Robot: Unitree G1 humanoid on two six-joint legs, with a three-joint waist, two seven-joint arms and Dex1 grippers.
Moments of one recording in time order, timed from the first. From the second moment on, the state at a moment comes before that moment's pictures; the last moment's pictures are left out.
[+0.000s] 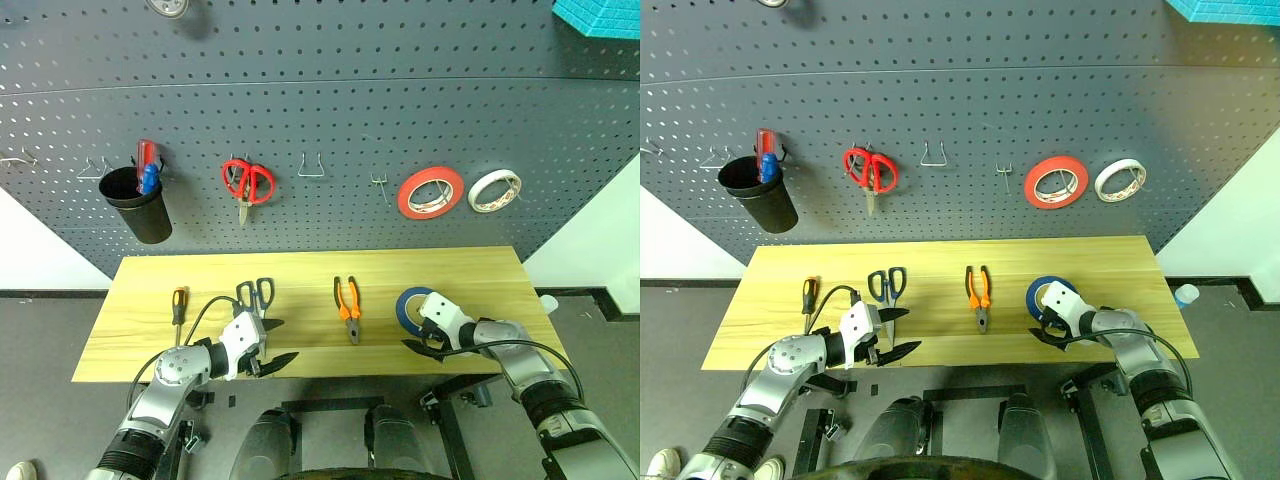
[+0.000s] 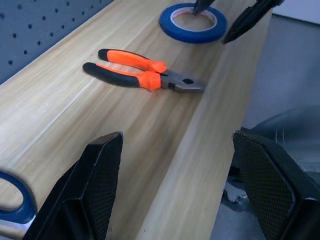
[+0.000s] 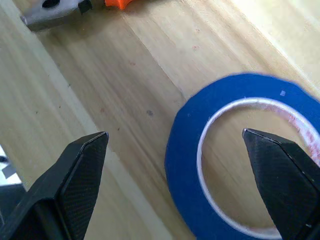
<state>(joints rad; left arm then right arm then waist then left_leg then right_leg) 0.00 0.46 -0.18 0.22 -0.12 -0.17 -0.94 -0.27 -0.56 0.19 0.64 -0.12 -0.02 0.82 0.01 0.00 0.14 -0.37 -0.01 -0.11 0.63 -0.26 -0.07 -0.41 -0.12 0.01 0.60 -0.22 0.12</state>
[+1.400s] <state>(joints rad) 0.06 0.45 -0.09 0.10 -0.17 -0.19 -0.84 -0.01 -0.80 0.15 0.11 -0.43 -0.29 0.47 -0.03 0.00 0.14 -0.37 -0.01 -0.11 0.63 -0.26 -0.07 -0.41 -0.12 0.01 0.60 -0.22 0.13</state>
